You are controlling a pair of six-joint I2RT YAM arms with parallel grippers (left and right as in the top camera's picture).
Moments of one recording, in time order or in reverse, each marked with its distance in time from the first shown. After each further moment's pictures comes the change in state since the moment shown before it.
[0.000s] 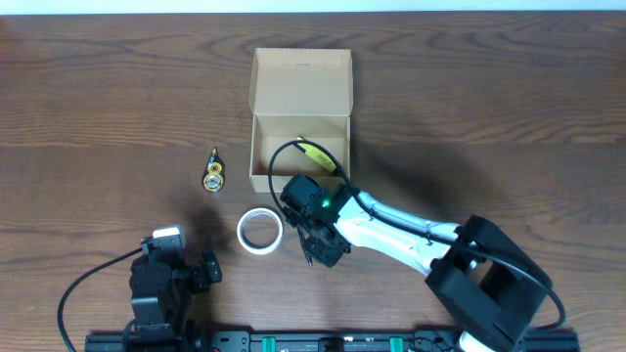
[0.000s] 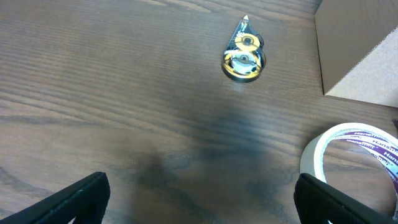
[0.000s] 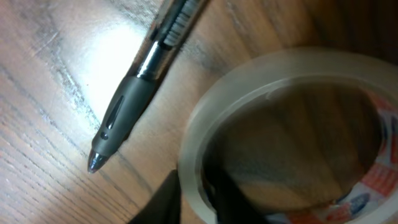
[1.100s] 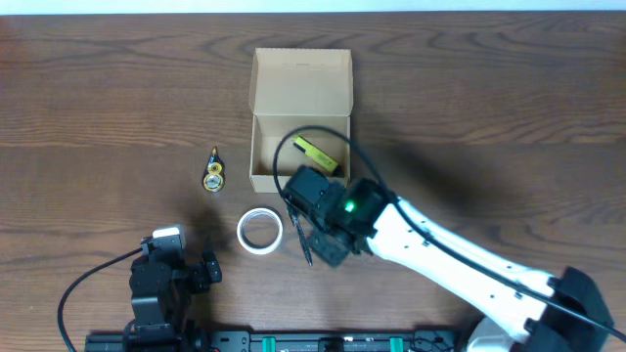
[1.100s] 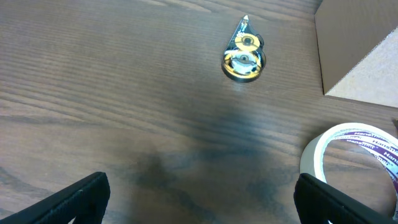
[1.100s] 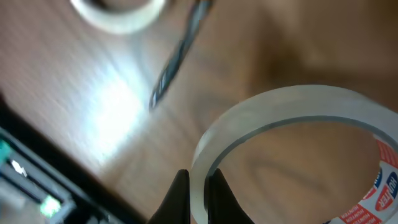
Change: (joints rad) left arm 0.000 0.000 0.000 0.000 0.000 0.000; right arm 0.045 -0.255 0.226 -0.320 0.090 0.117
